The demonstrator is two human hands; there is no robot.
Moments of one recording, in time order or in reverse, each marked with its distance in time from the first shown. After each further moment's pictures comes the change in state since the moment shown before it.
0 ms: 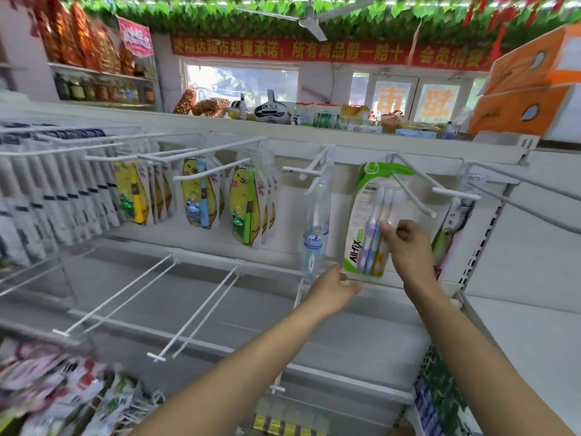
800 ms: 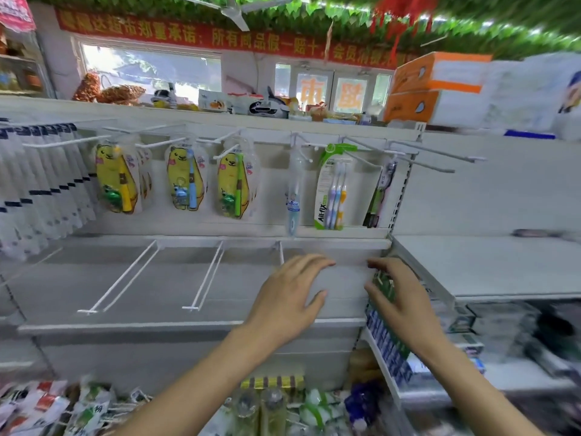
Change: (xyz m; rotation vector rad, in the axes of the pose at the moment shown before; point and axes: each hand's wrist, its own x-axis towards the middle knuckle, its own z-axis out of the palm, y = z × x) left_hand -0.216 -0.004 -0.091 0.634 0.028 0.755; right_hand -0.259 -0.064 -0.069 -0.565 -0.111 -0.274
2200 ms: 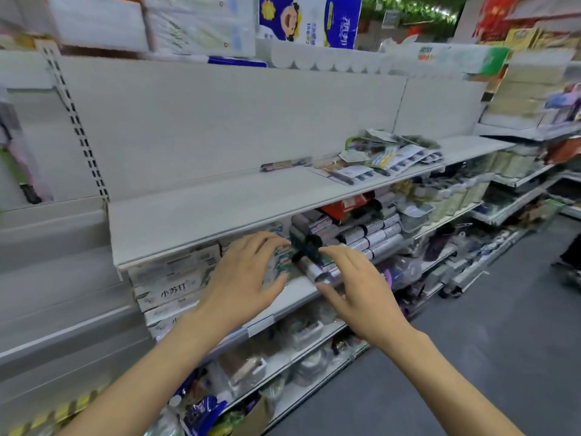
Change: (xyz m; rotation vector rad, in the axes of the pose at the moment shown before) left_hand 0.161 0.400 0.315 -0.093 -0.166 0.288; right_hand -0.206 0.309 -0.363 -0.444 -0.050 0.297
